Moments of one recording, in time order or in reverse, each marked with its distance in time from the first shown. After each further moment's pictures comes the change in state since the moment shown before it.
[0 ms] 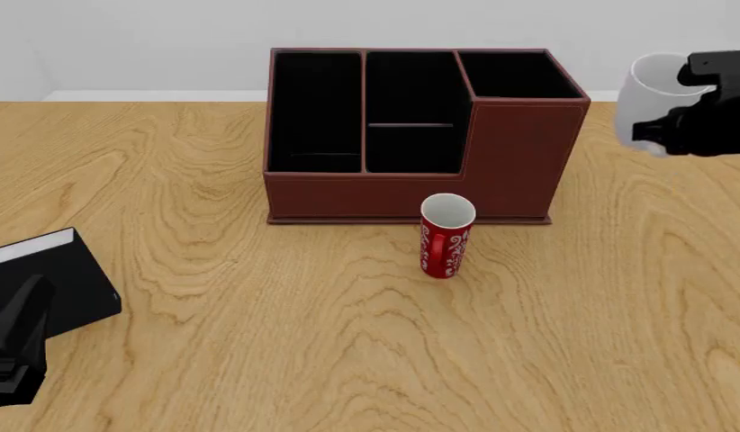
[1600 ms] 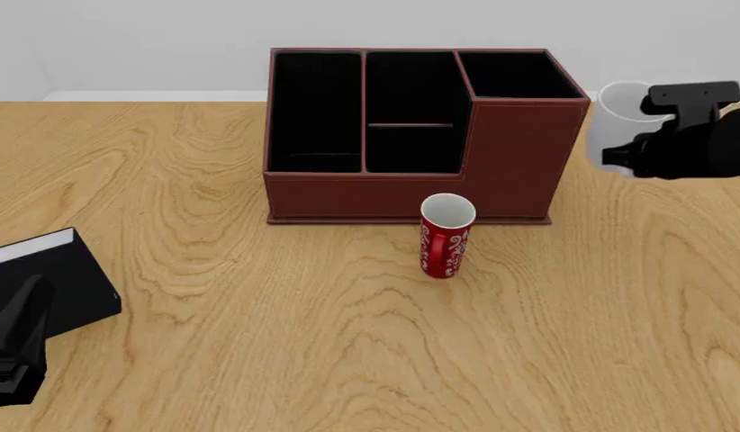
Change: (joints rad) left arm 0.000 0.000 0.000 0.000 0.000; right arm 0.046 0.084 0.052 -0.098 0.006
